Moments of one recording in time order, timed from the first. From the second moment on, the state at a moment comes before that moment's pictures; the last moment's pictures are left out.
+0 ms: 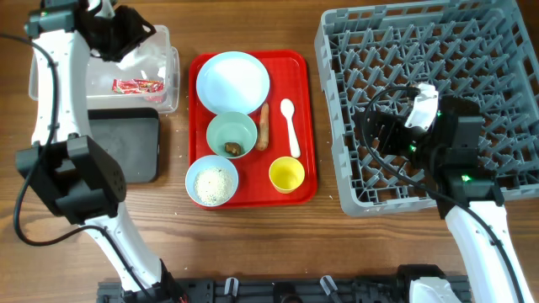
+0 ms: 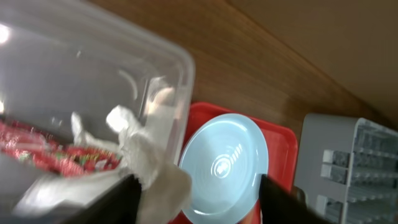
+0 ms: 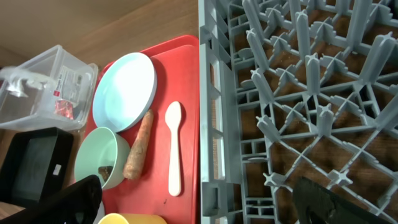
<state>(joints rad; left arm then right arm) 0.21 2.12 2.07 -1.01 0.47 -0.30 0.00 1.08 0.79 -0.42 -0.41 0.31</state>
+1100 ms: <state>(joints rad) -0.18 2.12 2.07 -1.41 0.06 -0.25 0.00 1.12 0.79 -0.42 -0.41 0.31</state>
